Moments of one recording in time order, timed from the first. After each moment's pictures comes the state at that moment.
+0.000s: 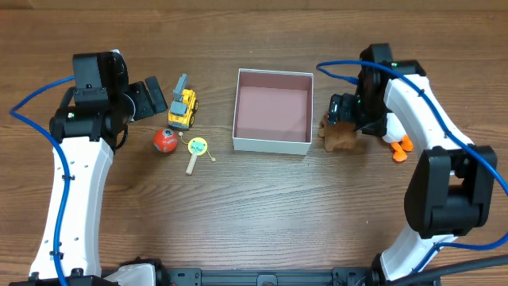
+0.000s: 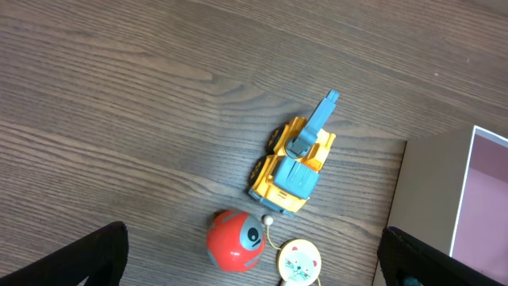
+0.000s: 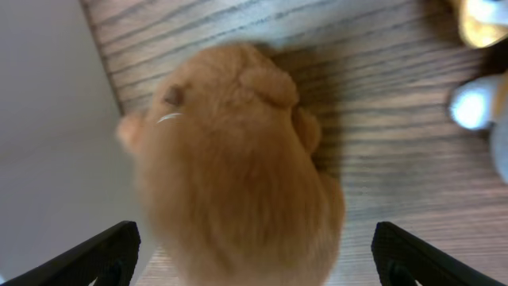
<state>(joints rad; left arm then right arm) 0.08 1.39 1.25 -0.78 0.02 -0.28 0.09 1.93 1.46 -1.06 -0.14 0.30</state>
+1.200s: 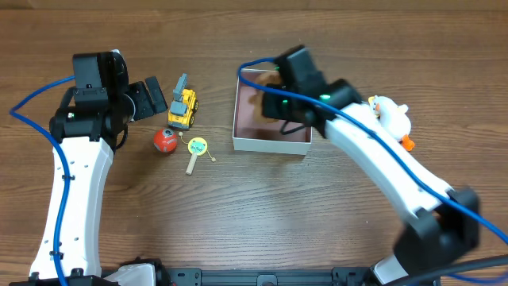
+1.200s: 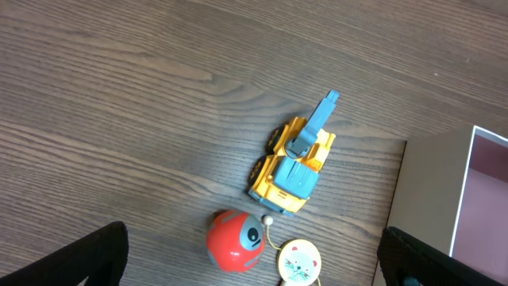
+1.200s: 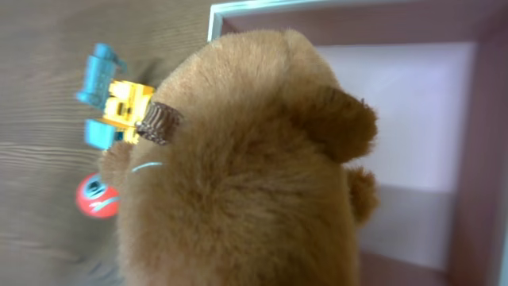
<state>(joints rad) 0.08 1.39 1.25 -0.78 0.02 -0.28 0.56 1.76 1.50 -0.75 -0.08 0.63</state>
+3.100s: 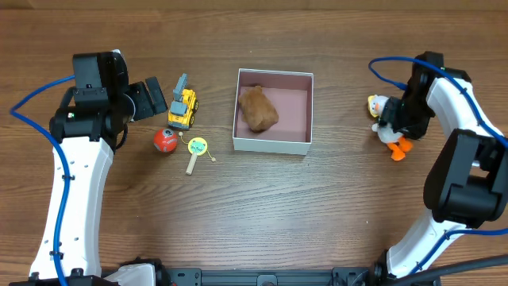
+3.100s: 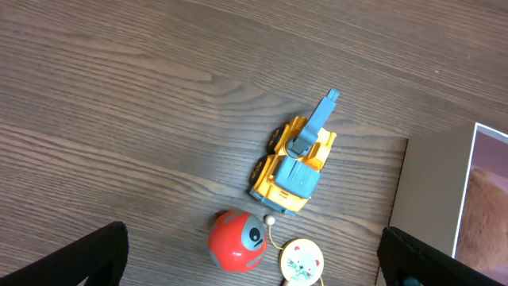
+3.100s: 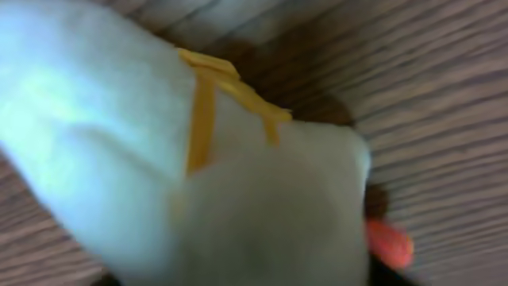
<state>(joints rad) 0.08 1.39 1.25 -0.78 0.02 -0.26 -0.19 2.02 1.47 -1.00 -0.03 0.22</state>
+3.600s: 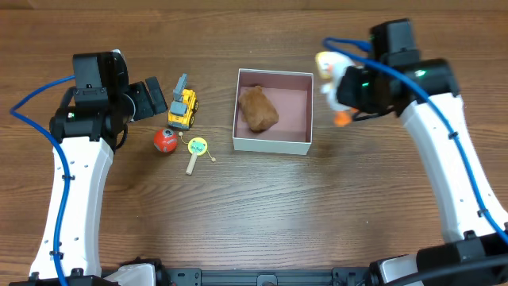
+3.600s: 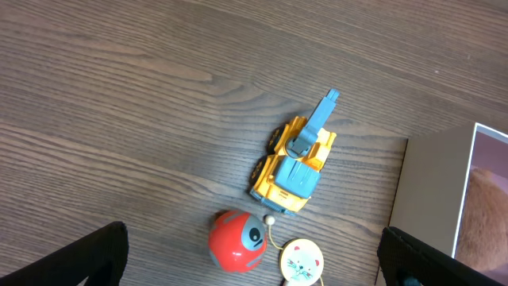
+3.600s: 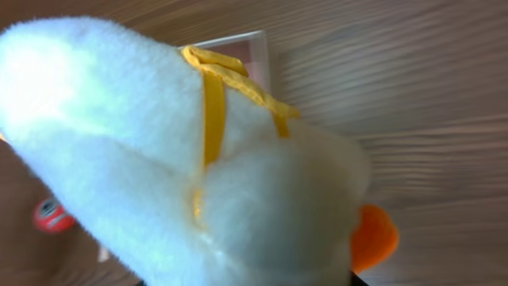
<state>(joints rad) 0.08 1.39 1.25 -0.78 0.02 -0.26 0.25 1.62 1.61 -1.10 -0.13 0.48</state>
